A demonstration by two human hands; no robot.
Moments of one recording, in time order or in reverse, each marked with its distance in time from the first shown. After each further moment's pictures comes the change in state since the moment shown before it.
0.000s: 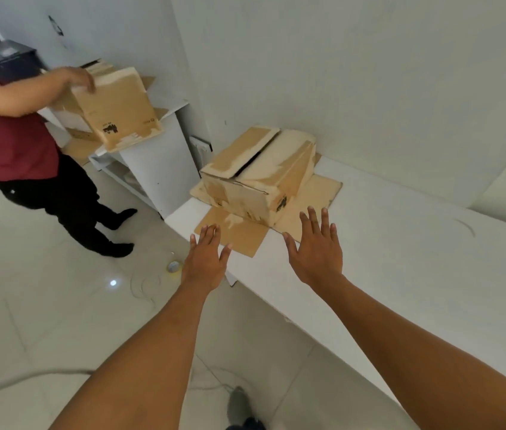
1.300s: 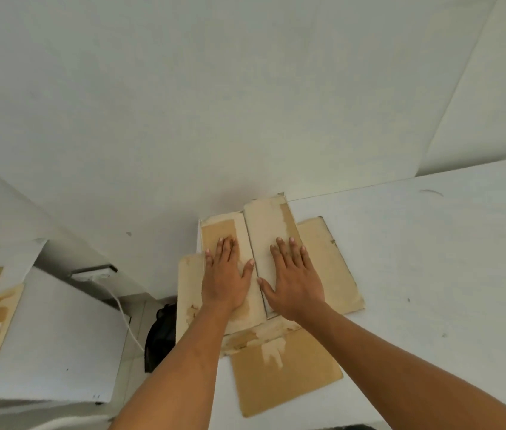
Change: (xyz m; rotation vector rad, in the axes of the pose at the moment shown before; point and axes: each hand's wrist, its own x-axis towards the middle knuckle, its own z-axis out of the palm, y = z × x) left_hand 0.398 -0.012 -0.009 0.175 -0.173 0.739; right_hand 0.257 -0.129 0.074 -0.104 0.050 0.512
